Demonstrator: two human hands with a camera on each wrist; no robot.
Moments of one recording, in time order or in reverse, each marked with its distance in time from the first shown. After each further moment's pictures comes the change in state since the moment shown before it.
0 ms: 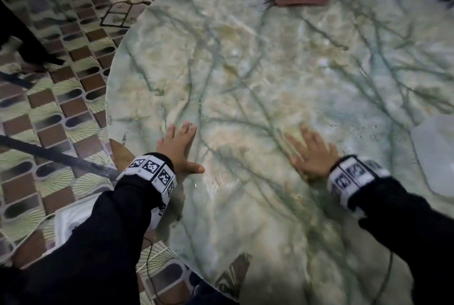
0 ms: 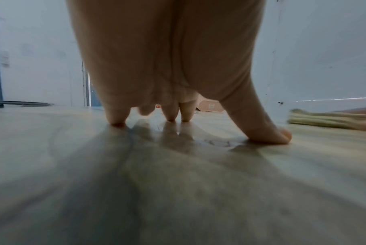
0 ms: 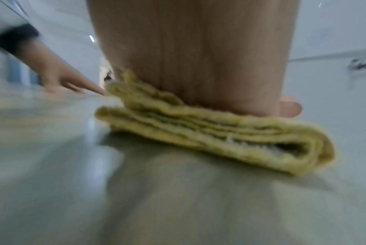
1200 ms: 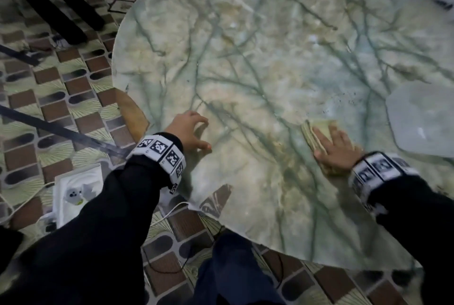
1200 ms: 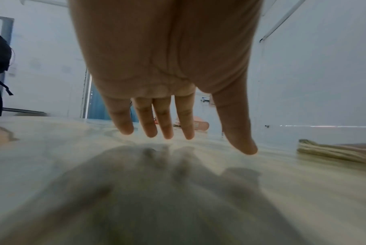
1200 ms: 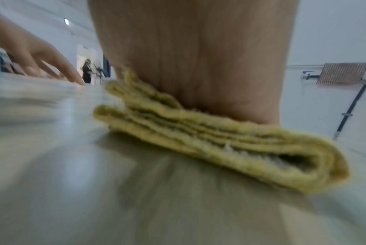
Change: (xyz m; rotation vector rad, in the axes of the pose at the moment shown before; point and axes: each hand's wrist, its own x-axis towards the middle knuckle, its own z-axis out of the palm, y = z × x) left_hand -0.071 0.040 0.049 -0.134 0.198 0.122; right_hand -0.093 0.058 0.047 0.048 -0.012 0.192
